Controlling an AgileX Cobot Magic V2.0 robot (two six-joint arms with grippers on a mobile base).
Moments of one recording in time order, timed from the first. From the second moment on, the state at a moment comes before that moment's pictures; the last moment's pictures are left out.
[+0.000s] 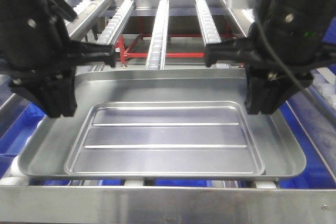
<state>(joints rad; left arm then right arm) -0.64 1.62 -1.04 0.18 0.70 -0.74 0.53 1.59 -1.01 -0.15 0.67 0.64</state>
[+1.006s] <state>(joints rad) -0.64 1.66 -1.04 0.18 0.67 -0.74 0.53 1.66 -0.99 -0.13 0.66 0.64</state>
